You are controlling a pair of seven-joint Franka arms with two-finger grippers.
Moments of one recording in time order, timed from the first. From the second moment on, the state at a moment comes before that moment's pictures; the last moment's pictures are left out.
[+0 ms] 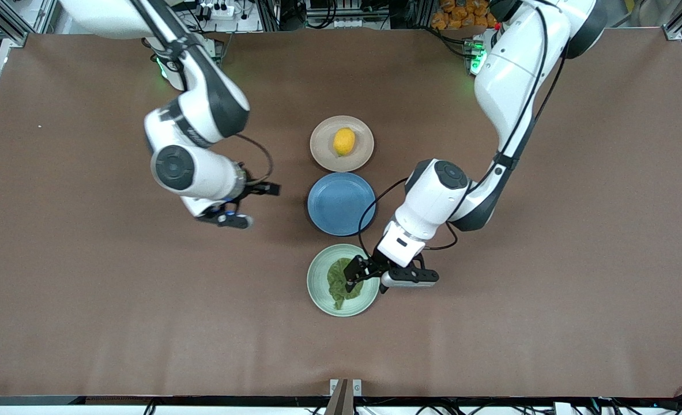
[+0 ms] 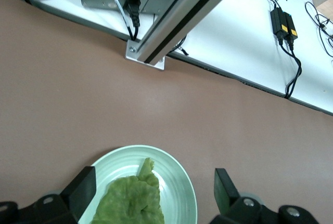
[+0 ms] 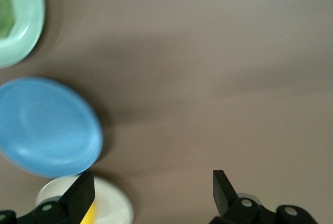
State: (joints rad) left arm -0.39 0.81 -0.23 -1.38 0.03 2.88 -0.68; right arm 0.16 0.37 0.27 -1.68 0.07 1.84 0.56
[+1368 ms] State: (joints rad) left arm -0.02 0.25 -0.23 -1.37 0.06 1.72 -0.15; right arm -0.10 0.19 0.27 -1.39 -0.07 1.52 0.36
